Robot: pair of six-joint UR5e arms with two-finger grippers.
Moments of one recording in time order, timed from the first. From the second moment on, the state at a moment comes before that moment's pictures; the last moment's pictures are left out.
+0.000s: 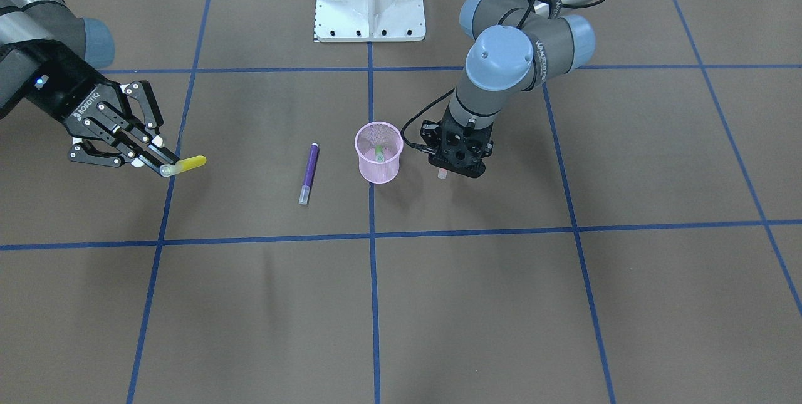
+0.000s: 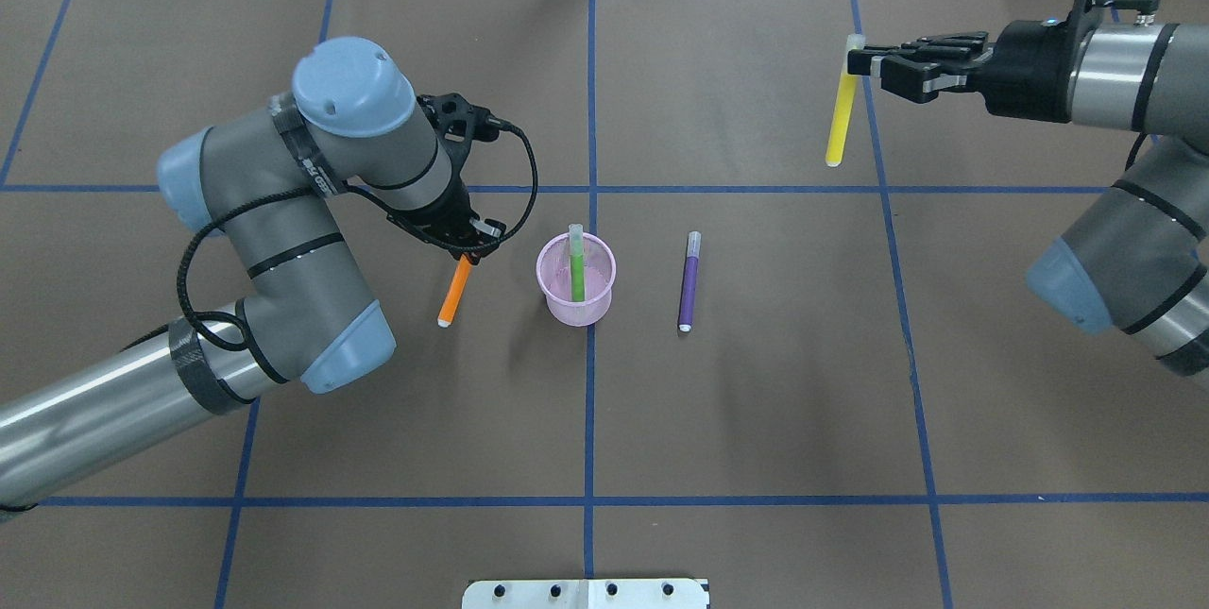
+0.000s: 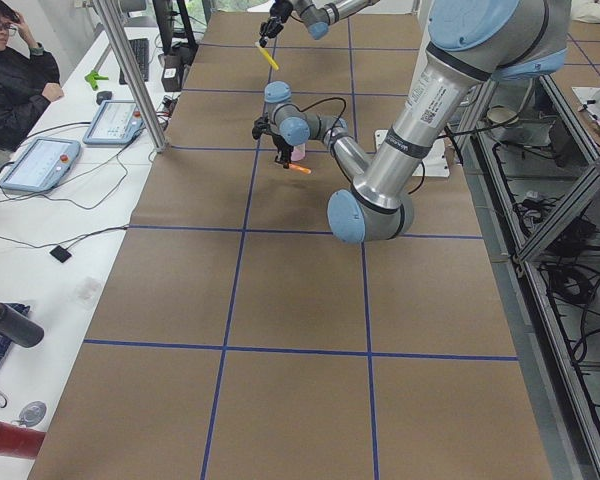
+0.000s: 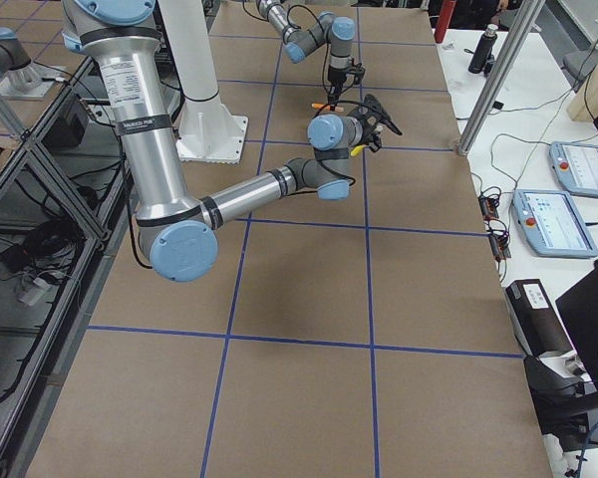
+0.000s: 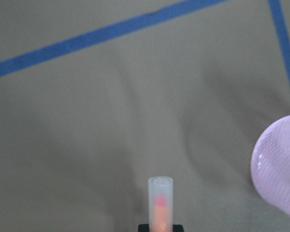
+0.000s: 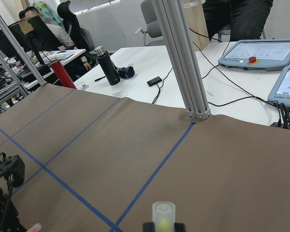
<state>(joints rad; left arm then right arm) -0.67 -2.23 -1.60 -1.69 -2.08 -0.81 0.93 -1.32 1.70 -0.26 1.96 0.91</state>
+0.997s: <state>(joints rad) -0.79 -2.22 -1.83 -1.72 -1.97 -0.97 0.62 -1.10 1.70 -0.44 1.64 0.94</state>
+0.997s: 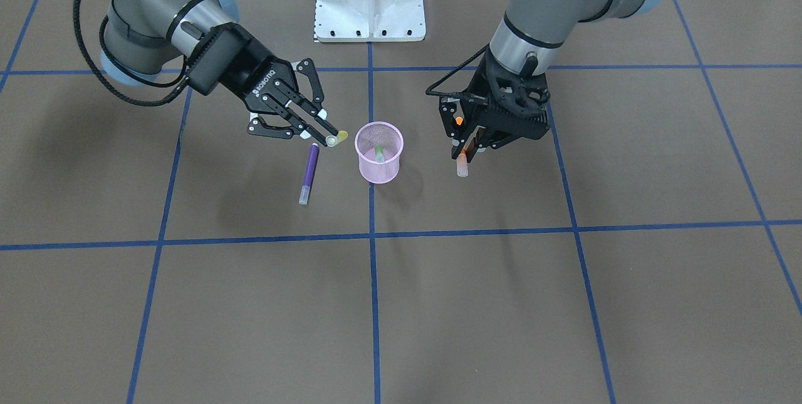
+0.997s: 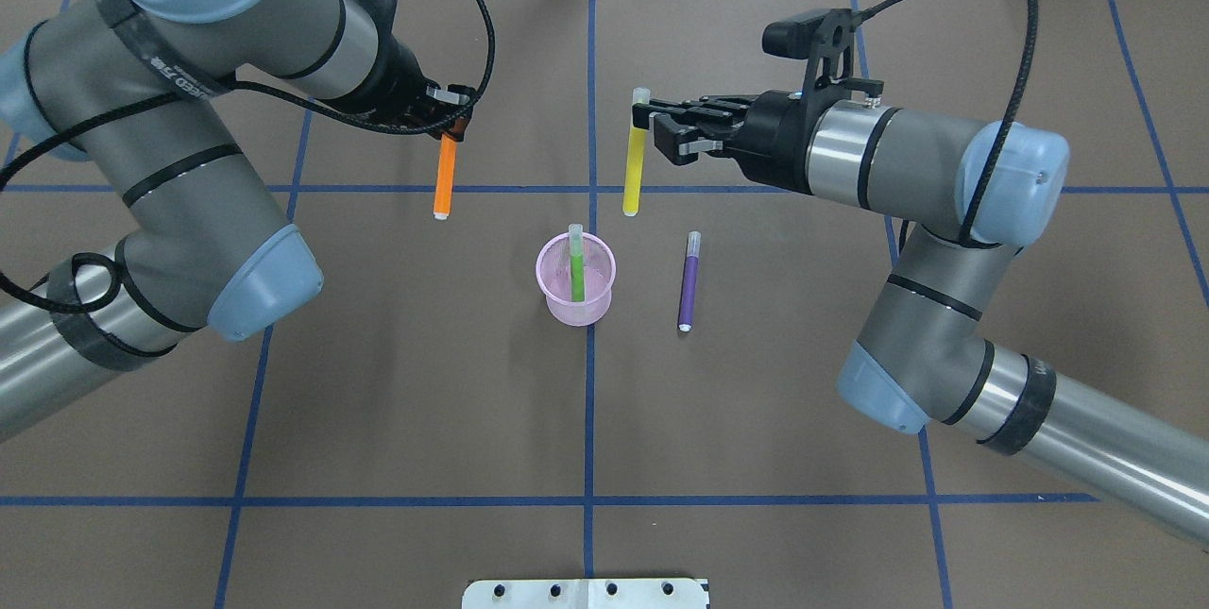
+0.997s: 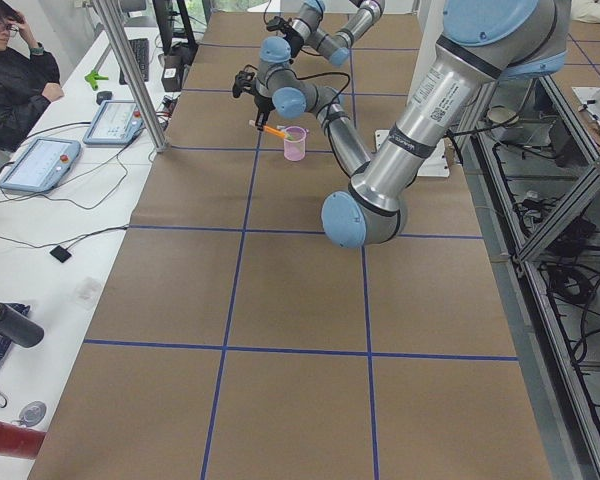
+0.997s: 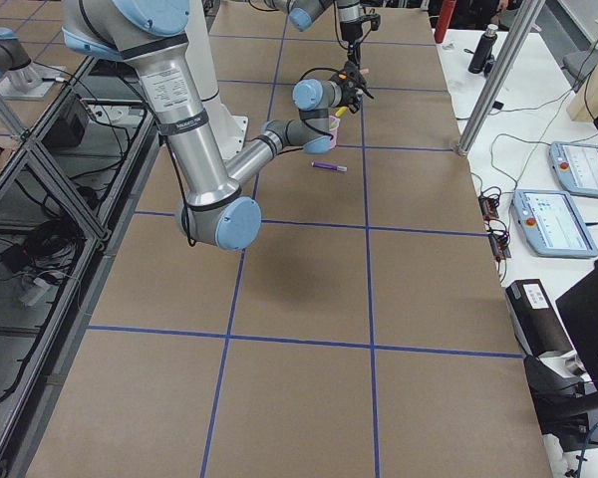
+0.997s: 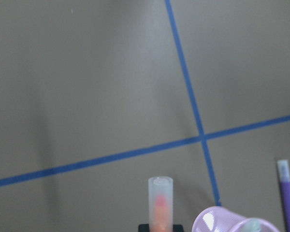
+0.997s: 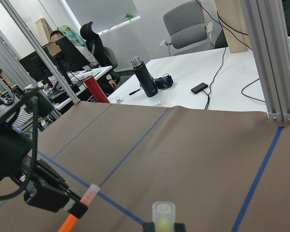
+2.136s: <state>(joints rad) -0.80 -2.21 -1.90 -1.74 -1.87 -1.03 0.41 -1.06 1.61 -0.47 1.36 0.88</state>
